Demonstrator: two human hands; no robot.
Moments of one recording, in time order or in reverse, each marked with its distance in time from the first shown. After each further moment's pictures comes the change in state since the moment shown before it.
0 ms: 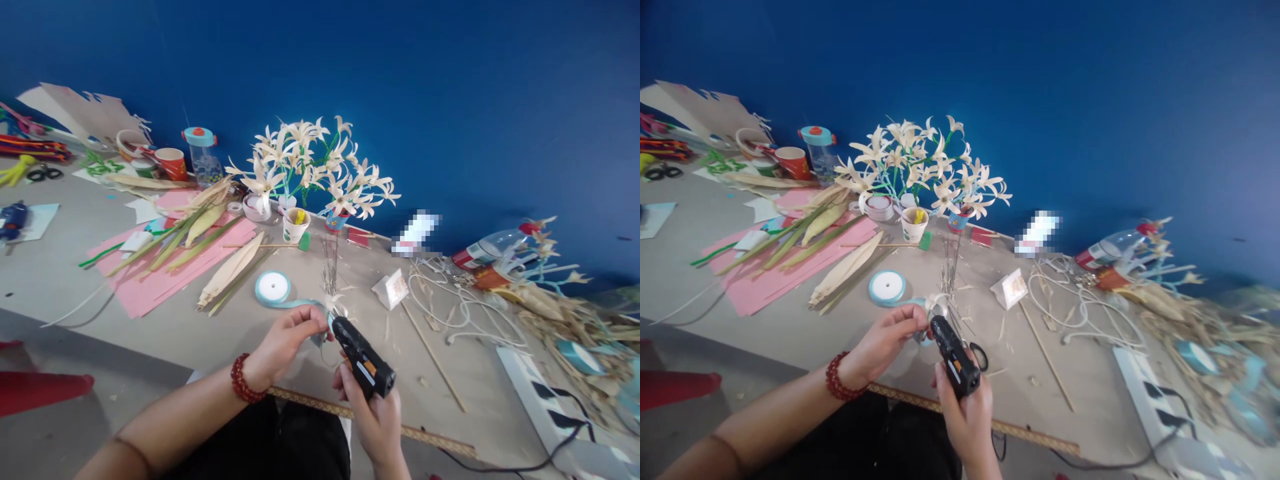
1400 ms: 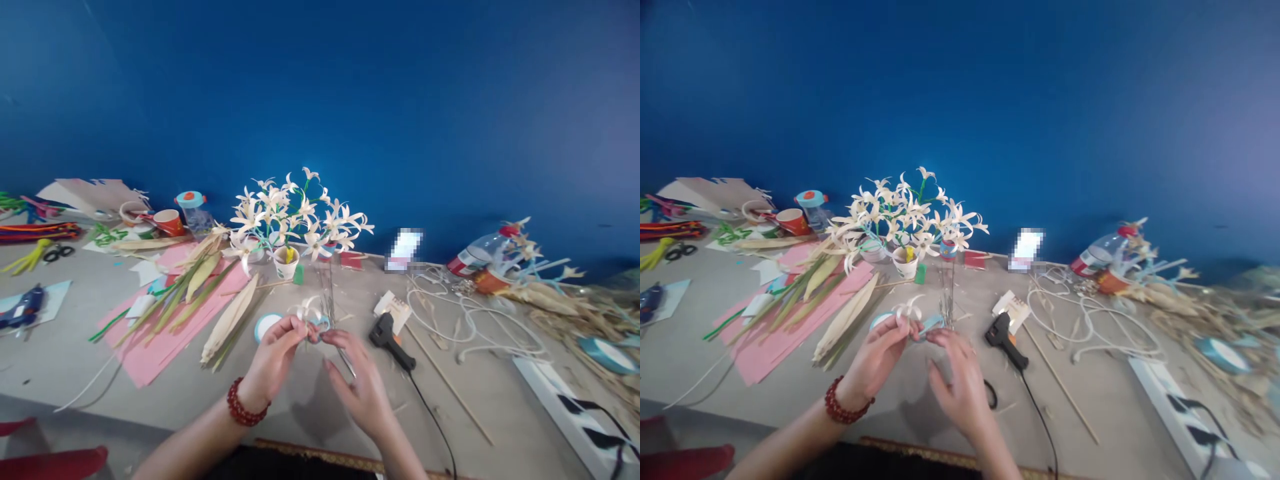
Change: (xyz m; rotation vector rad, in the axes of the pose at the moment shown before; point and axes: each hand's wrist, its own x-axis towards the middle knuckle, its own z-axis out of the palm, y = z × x) left_hand 0.029 0.041 -0.002 -0.022 0.030 0.162; right_hand 0.084 -0.019 -0.001 -0.216 -0.201 -0.421
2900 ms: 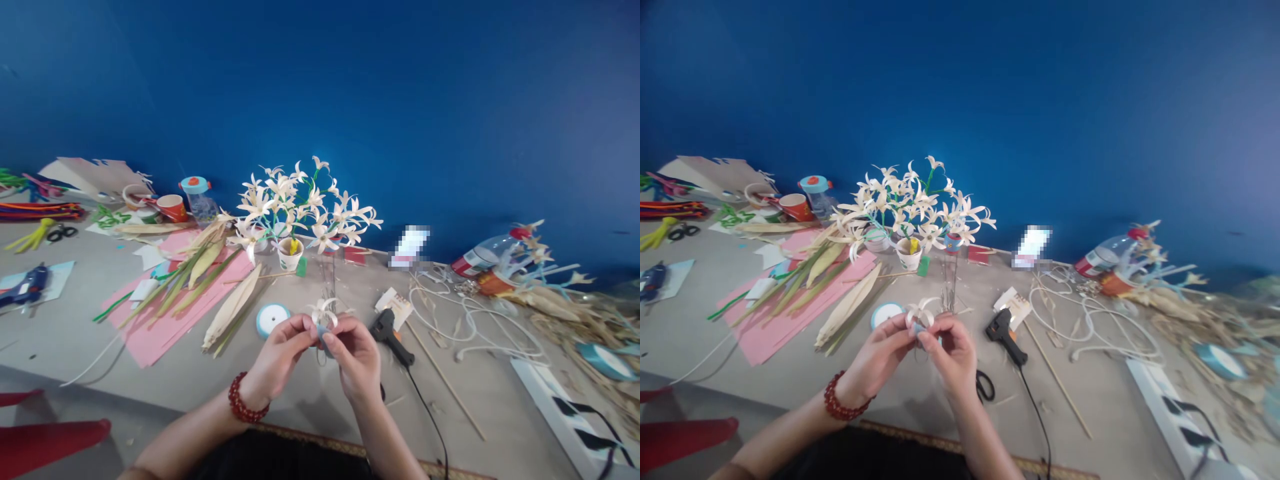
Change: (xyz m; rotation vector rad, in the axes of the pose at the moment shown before) left_hand -0.010 0.000 0.009 -0.050 -0.013 -0.116; right_hand 0.027 -0.017 0.027 0.892 0.278 0.264
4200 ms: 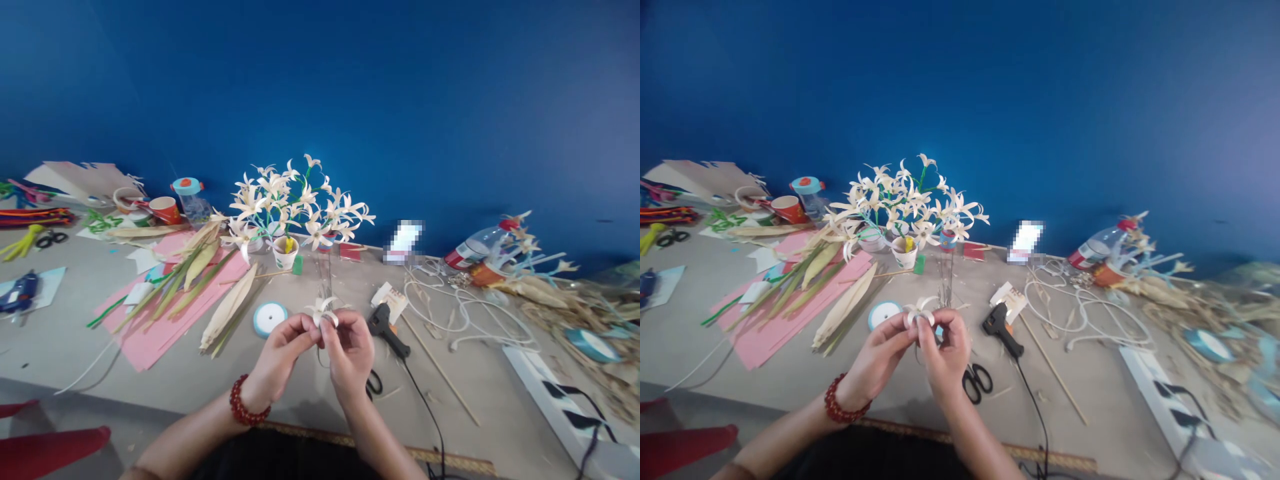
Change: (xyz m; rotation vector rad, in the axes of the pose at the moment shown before) left_hand -0.004 -0.004 0.005 0.056 -0.010 0.056; right_hand -0.004 0.002 0.017 -0.330 0.261 -0.202
